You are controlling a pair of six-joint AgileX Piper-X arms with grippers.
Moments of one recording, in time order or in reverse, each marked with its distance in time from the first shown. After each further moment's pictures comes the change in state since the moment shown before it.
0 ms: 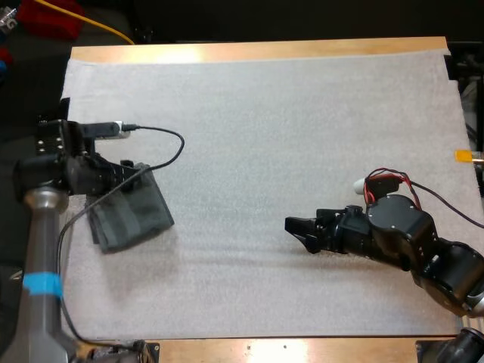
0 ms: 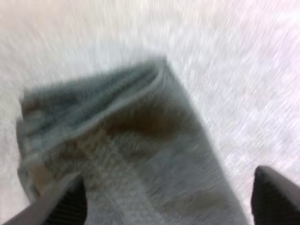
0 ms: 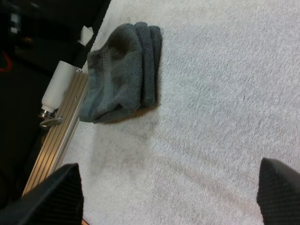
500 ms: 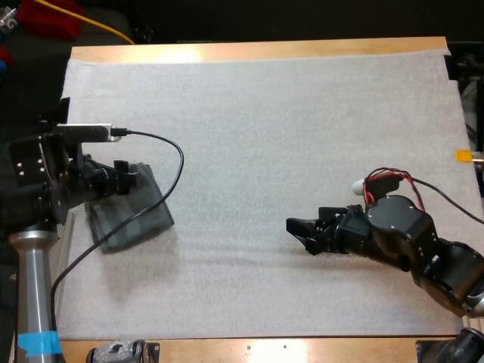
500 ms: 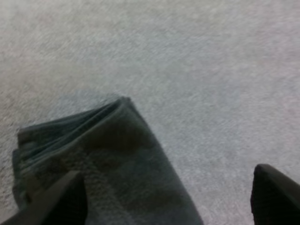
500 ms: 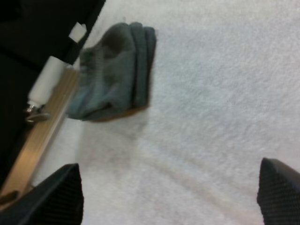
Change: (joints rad) left arm -0.014 -0.198 -0.001 0.033 0.081 0.000; right arm -0.017 0.000 0.000 0.022 0.028 -0.082
